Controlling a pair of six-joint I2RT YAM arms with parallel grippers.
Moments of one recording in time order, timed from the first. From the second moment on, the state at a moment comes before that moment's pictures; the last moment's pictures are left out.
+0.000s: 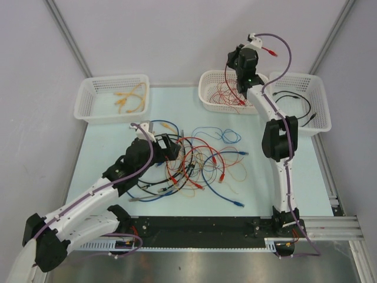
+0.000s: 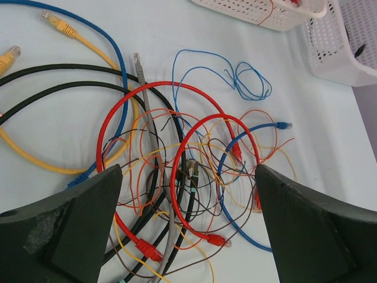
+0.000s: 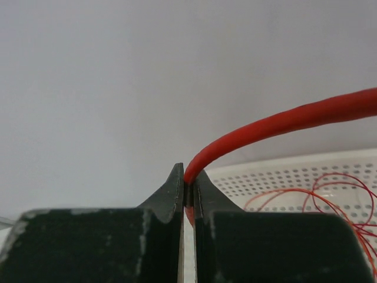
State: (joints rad) left arm -0.67 0.88 0.62 -0.11 -0.23 -0.62; right arm 0.26 2.32 2.20 0.12 0.18 0.50
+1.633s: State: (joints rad) left arm -0.67 0.82 0.62 -0.18 -0.20 -0.65; right arm 0.38 2.01 1.84 -0.16 0.17 0.50
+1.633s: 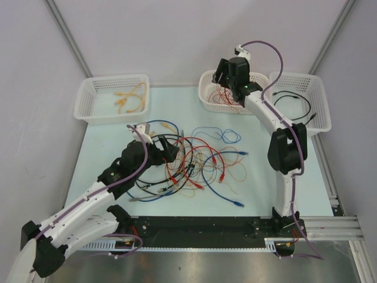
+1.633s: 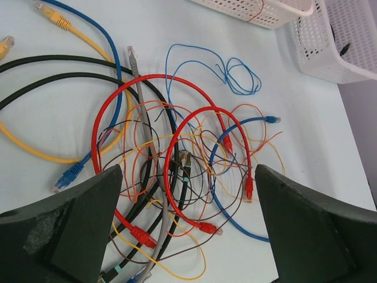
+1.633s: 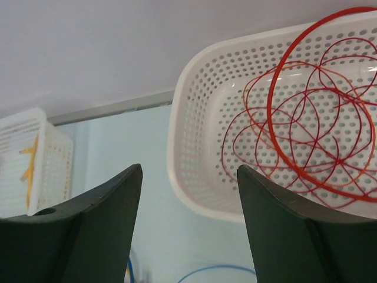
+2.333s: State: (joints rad) left arm -0.67 1.02 0.62 -0.14 -0.15 -0.64; right arm 0.26 2.52 2.32 -0.20 0.13 0.62
